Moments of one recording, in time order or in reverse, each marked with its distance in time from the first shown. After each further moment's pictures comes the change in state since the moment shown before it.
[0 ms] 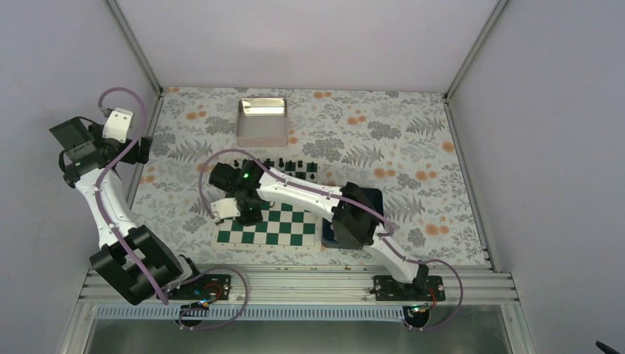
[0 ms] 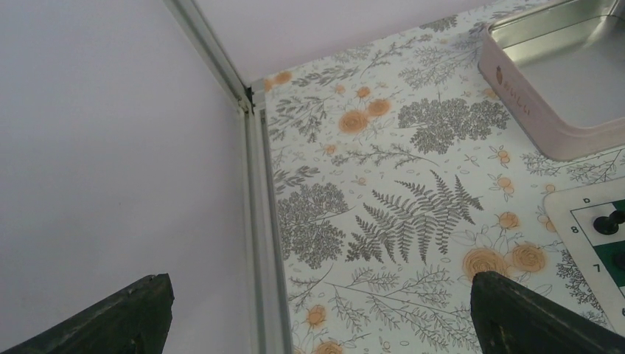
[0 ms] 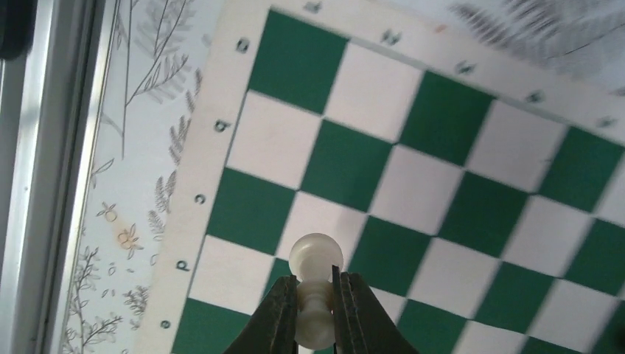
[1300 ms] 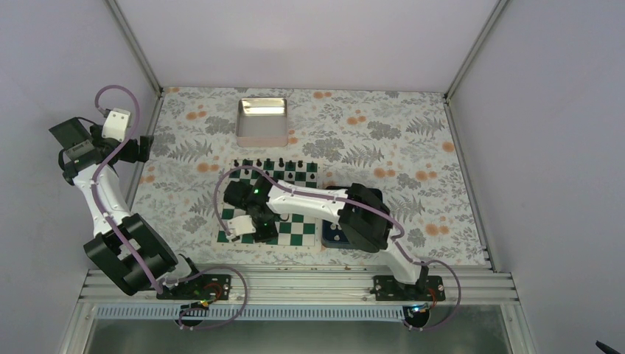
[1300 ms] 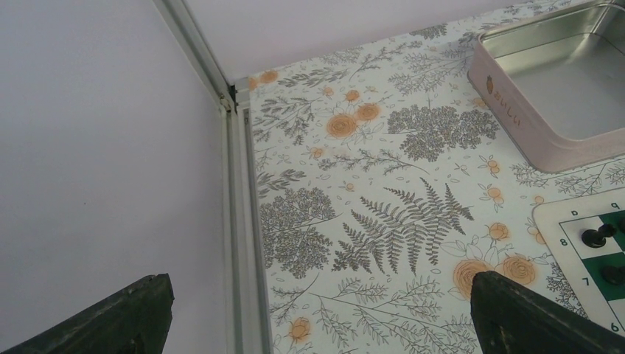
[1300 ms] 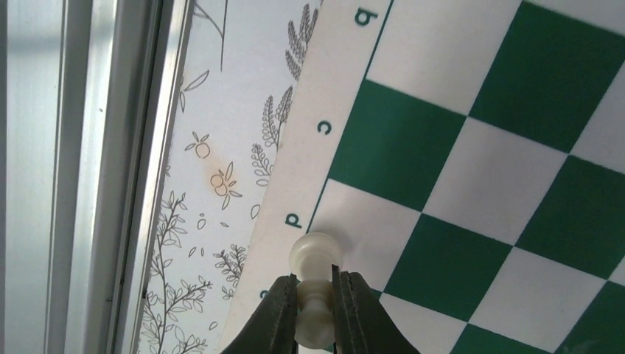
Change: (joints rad) left arm 0.033 0.084 0.001 0.040 0.077 -0.031; right arm 0.039 -0.152 -0.418 0.118 -0.051 0.035
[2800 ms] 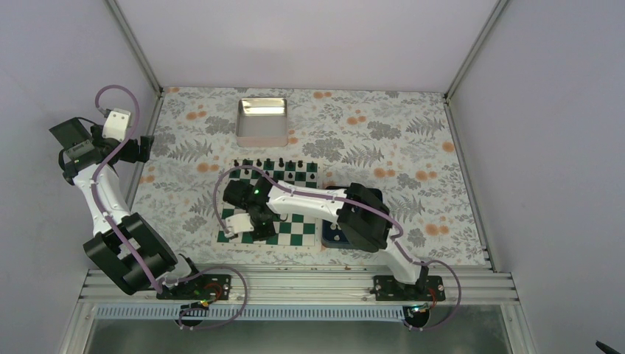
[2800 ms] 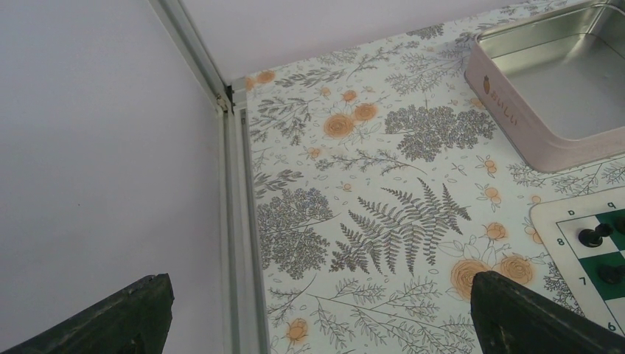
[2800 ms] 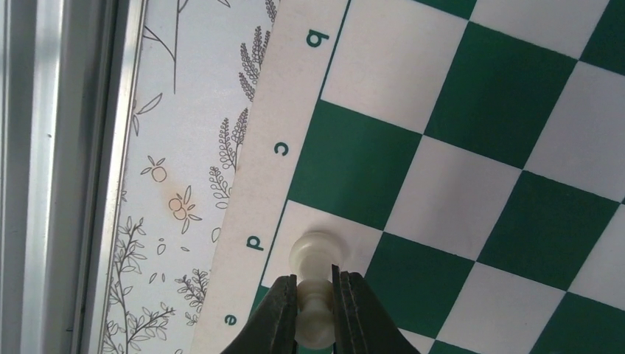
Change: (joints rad) left arm 0.000 0.005 0.000 0.000 0.008 0.002; right arm 0.001 -0.001 -0.014 0.077 0.024 0.014
